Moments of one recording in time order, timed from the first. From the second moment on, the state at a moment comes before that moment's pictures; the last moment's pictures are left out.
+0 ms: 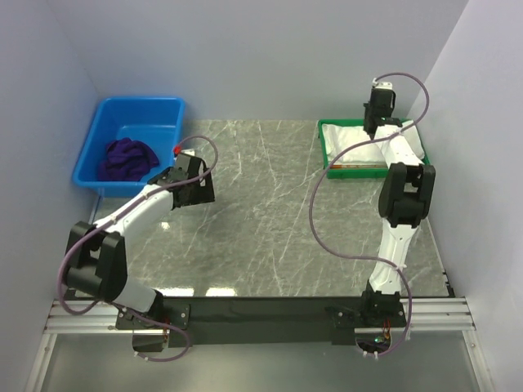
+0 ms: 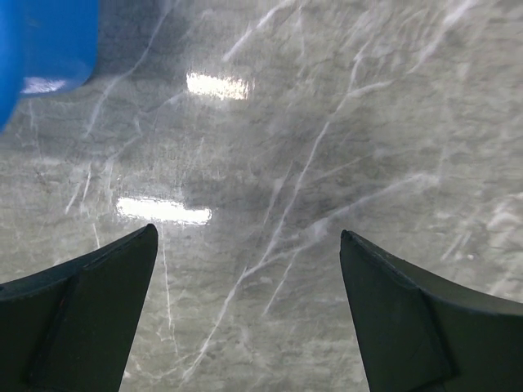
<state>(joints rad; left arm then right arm) -0.35 1.48 1.00 -0.48 -0.26 -0.44 -0.08 2.19 1.90 -0.28 0.35 -0.11</state>
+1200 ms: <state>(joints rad) -0.35 1.25 0.97 -0.47 -0.22 -0.44 0.04 2.11 1.60 -0.24 -0.18 0.48</state>
